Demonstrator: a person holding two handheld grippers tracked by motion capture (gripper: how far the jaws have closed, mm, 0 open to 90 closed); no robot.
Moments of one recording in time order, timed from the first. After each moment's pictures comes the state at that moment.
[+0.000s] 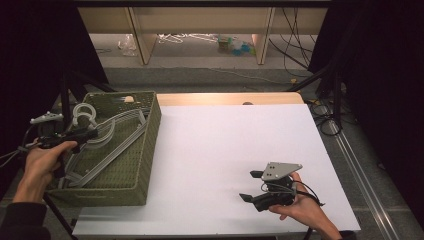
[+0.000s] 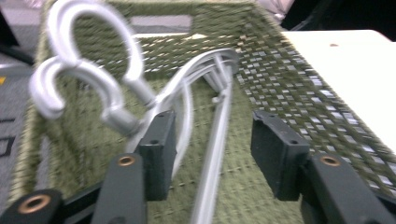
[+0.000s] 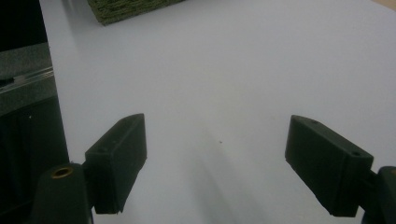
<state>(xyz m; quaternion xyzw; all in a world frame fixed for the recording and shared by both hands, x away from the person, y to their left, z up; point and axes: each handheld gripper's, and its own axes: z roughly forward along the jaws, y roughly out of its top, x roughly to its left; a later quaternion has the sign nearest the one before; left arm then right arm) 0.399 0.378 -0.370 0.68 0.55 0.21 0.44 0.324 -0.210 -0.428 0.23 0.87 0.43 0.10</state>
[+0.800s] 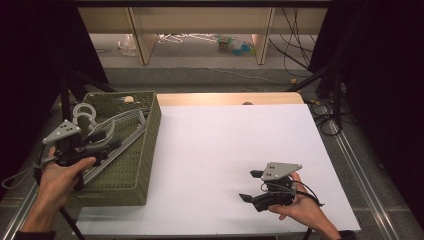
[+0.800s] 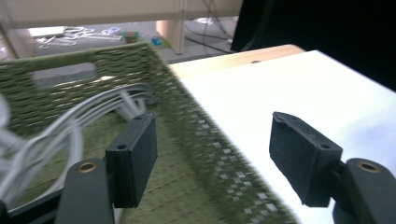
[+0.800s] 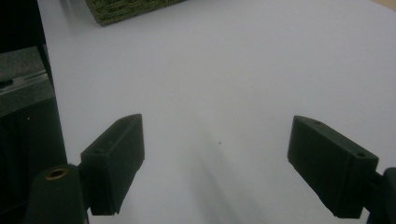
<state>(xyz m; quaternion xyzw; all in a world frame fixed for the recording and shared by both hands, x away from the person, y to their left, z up) 0.346 0.296 -0.352 0.70 0.45 0.22 0.51 0.324 -0.210 -0.429 0.23 0.87 0.43 0.10</state>
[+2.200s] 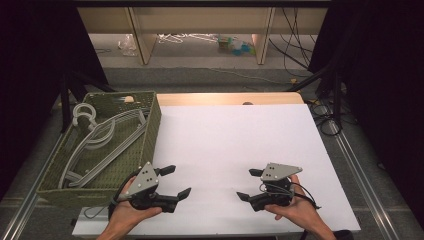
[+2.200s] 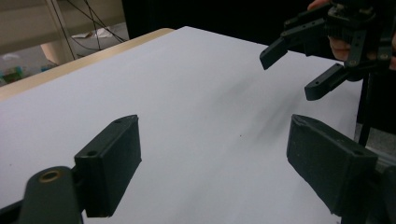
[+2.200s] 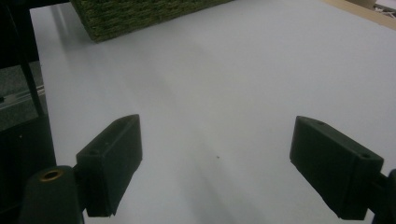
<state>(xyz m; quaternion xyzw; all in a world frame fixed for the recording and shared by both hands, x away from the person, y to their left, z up) 0.291 0.151 -0.419 0.77 0.27 0.18 0.55 0.321 -0.205 -0.434 0.24 0.85 0.45 0.11</state>
